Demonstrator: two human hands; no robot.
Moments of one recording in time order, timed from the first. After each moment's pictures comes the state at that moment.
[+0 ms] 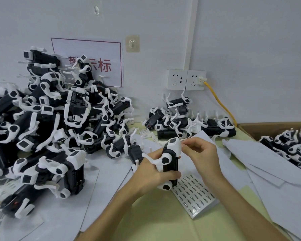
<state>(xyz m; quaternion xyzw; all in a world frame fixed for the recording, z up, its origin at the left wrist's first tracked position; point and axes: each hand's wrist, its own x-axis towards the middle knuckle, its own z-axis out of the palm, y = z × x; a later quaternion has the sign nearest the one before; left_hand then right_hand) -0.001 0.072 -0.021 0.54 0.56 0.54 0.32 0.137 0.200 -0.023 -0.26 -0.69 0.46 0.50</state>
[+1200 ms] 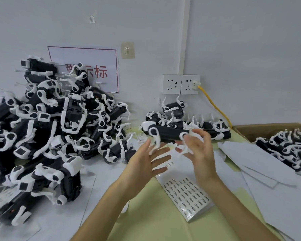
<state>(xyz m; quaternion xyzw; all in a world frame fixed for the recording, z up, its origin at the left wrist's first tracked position) -0.014 0.087 -0.011 0.36 0.45 0.63 0.51 0.137 0.196 -0.014 -0.21 -0.56 0.58 0.55</state>
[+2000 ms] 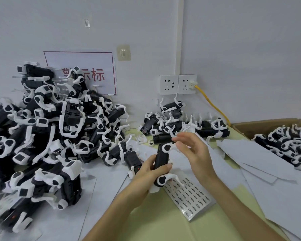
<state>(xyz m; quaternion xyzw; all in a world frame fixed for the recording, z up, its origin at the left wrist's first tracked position) -0.005 0.089 -0.041 0.40 0.52 0.58 0.48 0.140 0.193 -0.013 -0.21 -0.70 0.46 0.51</state>
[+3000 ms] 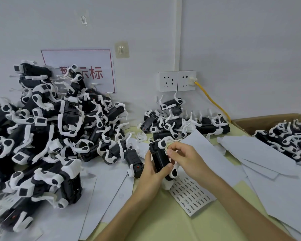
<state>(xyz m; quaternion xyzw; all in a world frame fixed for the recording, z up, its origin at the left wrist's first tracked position) 0.013 0.093 -0.058 0.43 0.53 0.64 0.35 0.133 0.188 -0.016 -0.24 -0.77 0.48 0.34</state>
